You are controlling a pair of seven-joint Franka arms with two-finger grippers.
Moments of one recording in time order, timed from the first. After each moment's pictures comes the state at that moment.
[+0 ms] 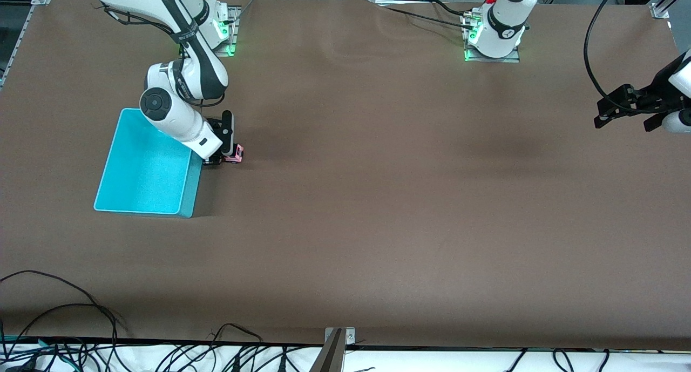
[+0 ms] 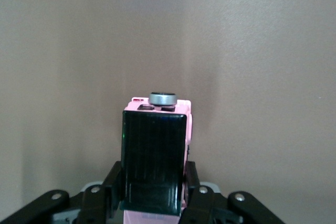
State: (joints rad) left arm -0.03 0.03 0.04 -1.53 -0.02 1.58 0.05; right arm 0.30 0.26 -0.03 -2.38 0.11 2.57 -1.44
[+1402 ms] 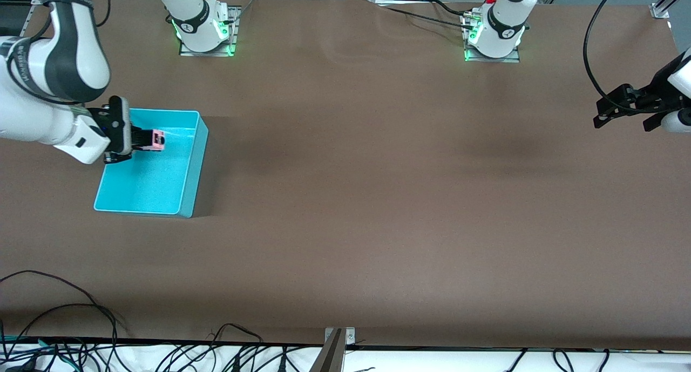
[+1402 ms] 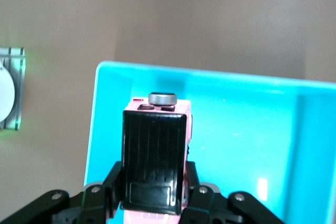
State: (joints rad) left arm -0.03 0.03 0.03 -1.53 -0.02 1.58 0.05; right arm 0.29 0.15 -0.39 -1.97 0.12 1.82 -1.80
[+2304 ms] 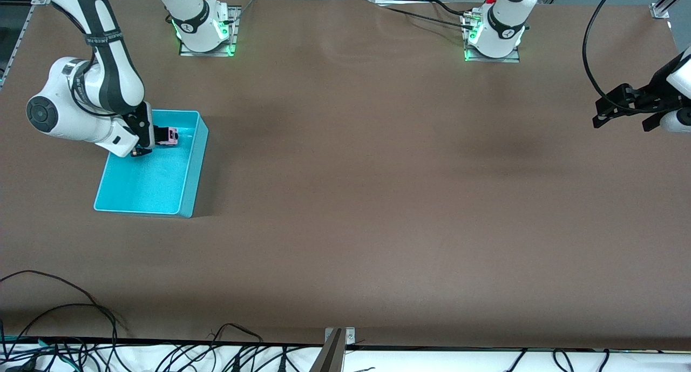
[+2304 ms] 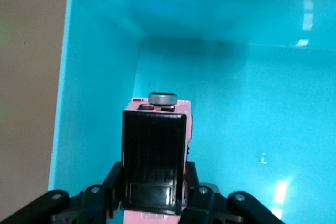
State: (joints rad) left arm -0.03 0.03 0.03 -1.53 -0.02 1.58 0.05; right arm 0.27 0.21 -0.42 -2.31 0.12 2.19 -1.89
